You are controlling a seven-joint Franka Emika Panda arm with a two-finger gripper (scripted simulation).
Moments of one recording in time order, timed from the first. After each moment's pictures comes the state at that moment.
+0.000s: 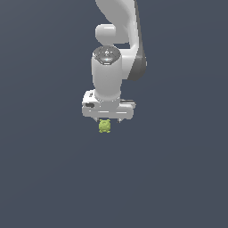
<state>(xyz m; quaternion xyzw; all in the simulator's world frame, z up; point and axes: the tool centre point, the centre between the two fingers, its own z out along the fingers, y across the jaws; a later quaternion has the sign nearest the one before) 0.006 -0.026 0.187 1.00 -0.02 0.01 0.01</state>
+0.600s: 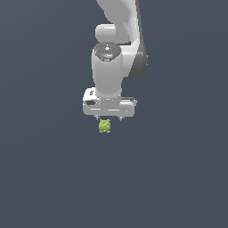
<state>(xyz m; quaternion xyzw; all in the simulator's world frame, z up) 0.001 -0.021 0.196 1.00 -0.02 0.00 0.01</state>
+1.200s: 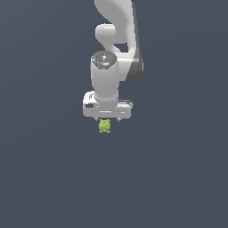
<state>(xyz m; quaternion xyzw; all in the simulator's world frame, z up) -0.012 -0.029 0.169 1.00 -0.02 0.00 0.01</state>
